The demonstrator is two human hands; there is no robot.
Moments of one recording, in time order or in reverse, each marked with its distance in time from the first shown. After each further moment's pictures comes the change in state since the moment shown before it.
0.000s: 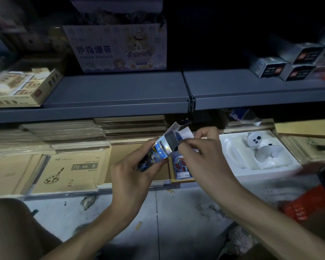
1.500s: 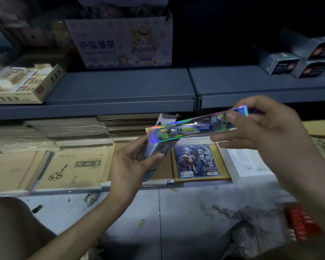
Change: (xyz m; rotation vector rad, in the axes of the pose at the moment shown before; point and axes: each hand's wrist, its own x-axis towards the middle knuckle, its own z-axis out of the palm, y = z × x) left_hand 0.022 -0.025 -0.006 -0.238 -0.113 -0.273; right_hand 0.012 -0.011 -0.084 0.425 0.043 -0.028
